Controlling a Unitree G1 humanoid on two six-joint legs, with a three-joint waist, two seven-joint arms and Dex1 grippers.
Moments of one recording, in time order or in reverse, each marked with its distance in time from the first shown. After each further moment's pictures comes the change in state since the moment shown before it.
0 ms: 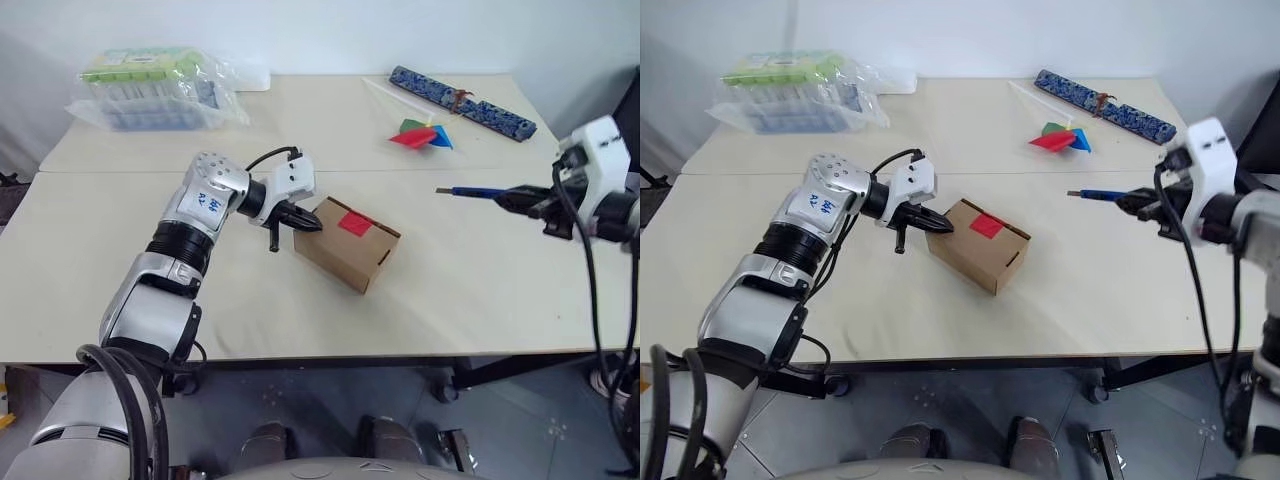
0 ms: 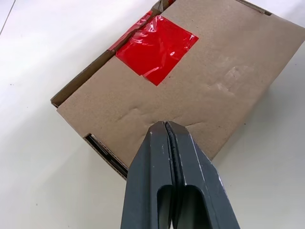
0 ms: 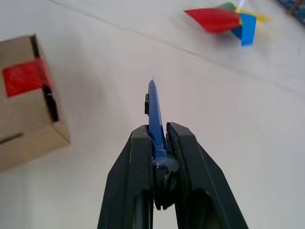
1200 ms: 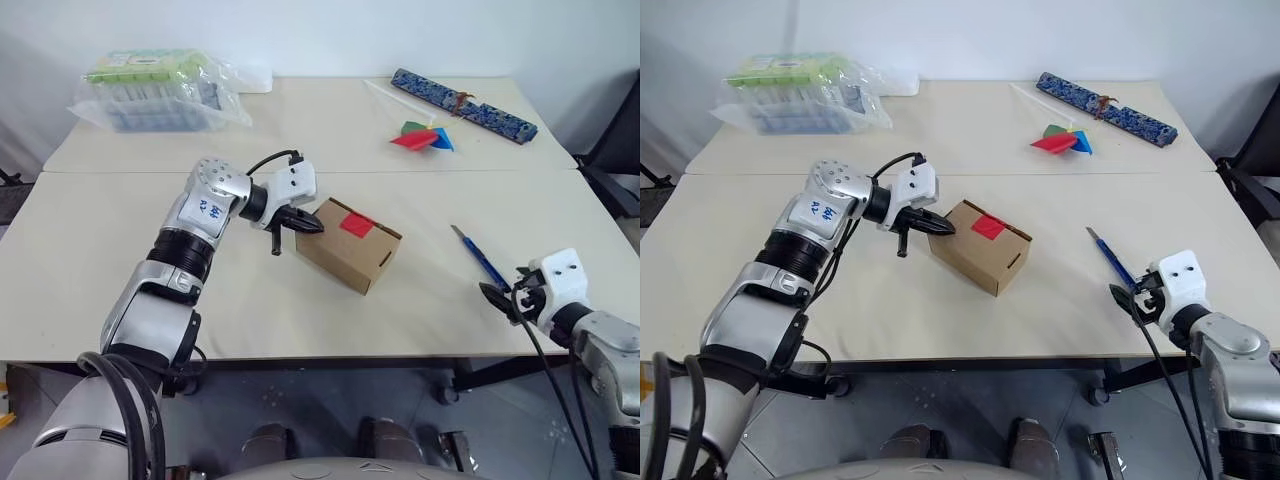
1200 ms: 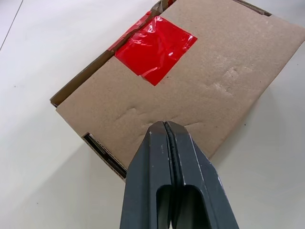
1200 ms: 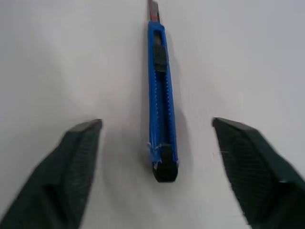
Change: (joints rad) left arm 0.049 0.004 0.010 -0.084 0.001 0.016 0.014; right arm 0.530 0.105 0.029 0.047 -0.145 -0.641 -0.115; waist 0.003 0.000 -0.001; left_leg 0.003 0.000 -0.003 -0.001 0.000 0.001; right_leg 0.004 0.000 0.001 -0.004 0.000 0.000
